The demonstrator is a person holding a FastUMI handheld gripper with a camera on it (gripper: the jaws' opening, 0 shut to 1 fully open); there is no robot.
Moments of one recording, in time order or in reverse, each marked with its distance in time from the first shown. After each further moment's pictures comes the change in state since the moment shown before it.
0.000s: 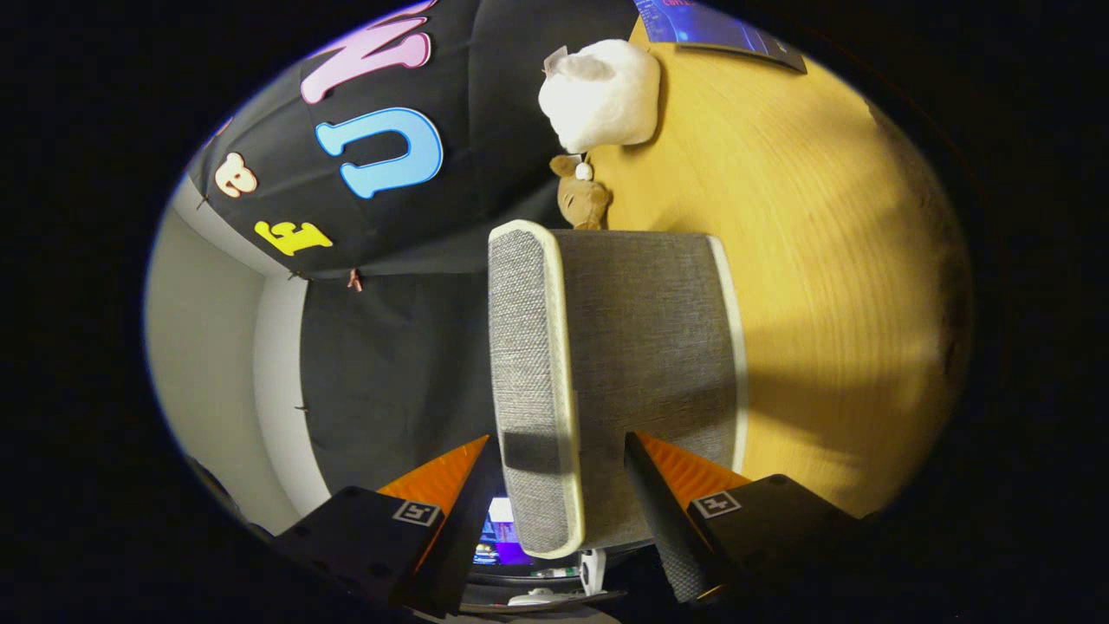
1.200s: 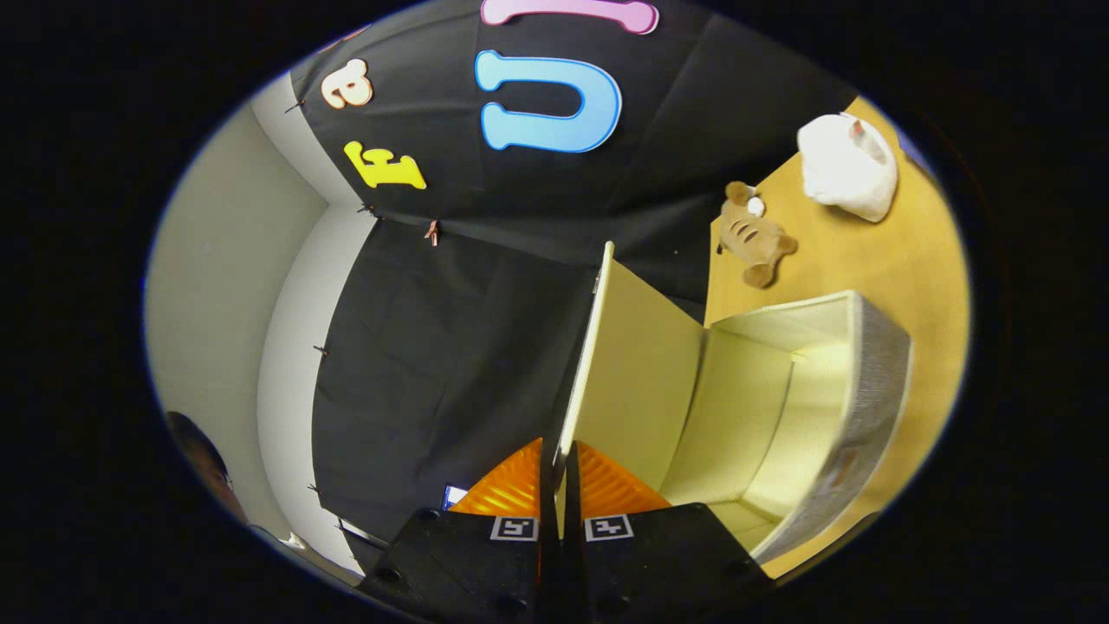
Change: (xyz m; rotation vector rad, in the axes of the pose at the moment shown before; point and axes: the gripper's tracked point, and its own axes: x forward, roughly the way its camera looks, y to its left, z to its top) arm 0.087 0.190 -0.022 -0.348 -0.007 0.084
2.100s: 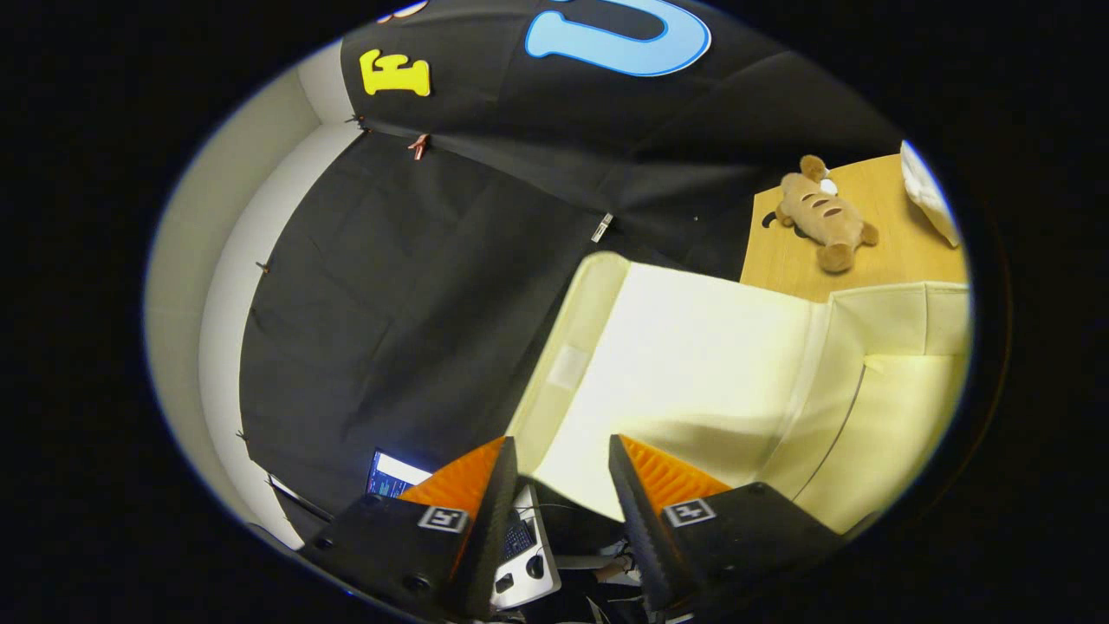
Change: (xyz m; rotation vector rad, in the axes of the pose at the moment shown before) arm 0.139 -0.003 -0.076 -0.194 0.152 -0.142
